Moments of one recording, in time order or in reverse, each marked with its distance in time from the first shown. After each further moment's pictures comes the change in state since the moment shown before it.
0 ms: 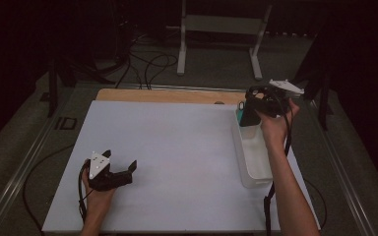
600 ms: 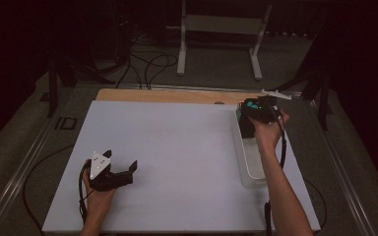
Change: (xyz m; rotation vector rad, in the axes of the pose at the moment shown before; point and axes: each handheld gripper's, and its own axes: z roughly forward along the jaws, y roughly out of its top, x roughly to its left) left arm -0.001 0.000 0.000 0.002 -0.004 0.005; right arm -0.006 -0.036 0.037 0.150 -0.034 0.067
